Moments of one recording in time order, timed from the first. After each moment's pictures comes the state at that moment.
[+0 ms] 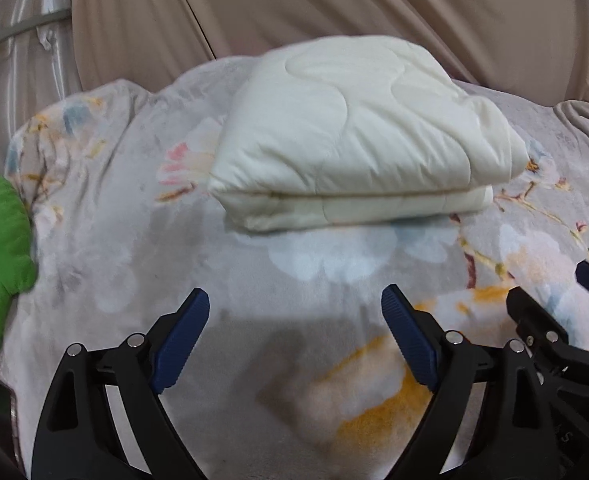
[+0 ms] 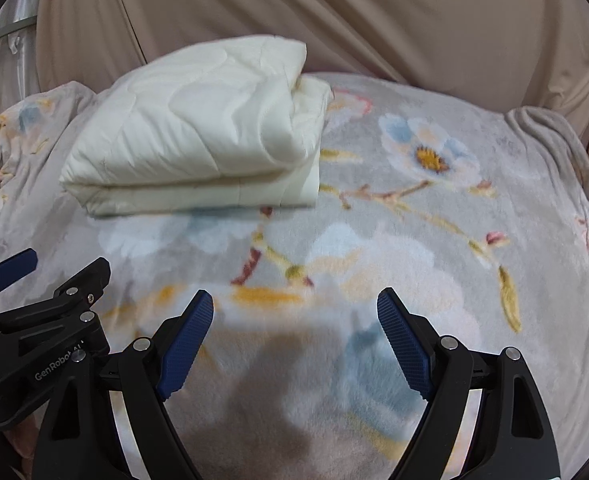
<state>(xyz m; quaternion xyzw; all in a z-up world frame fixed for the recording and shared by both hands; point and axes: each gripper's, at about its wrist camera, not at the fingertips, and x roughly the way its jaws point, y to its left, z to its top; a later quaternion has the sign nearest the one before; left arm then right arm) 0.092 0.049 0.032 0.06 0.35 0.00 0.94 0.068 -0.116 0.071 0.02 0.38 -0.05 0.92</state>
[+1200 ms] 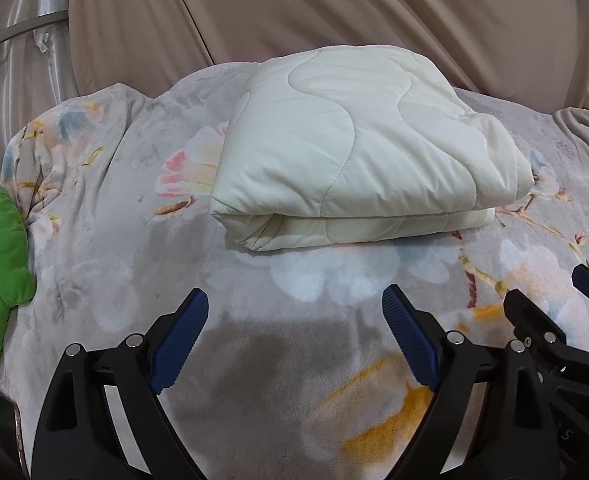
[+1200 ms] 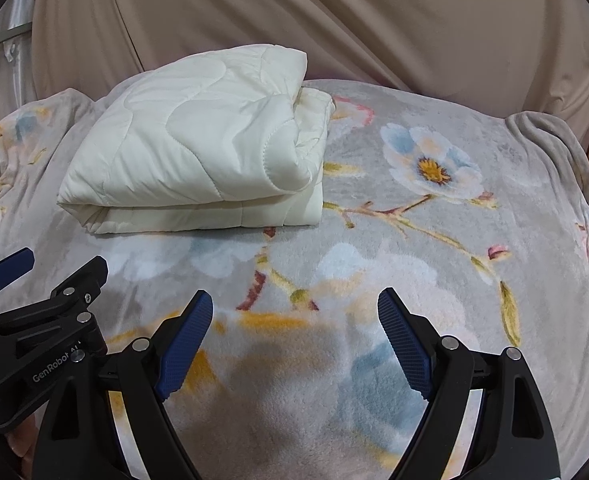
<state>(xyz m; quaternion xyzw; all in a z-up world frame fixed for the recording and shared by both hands) 0.105 0.058 0.038 0.05 0.35 -0.02 0.93 0.079 -0.120 0.078 0.03 0.38 -0.05 0.92</state>
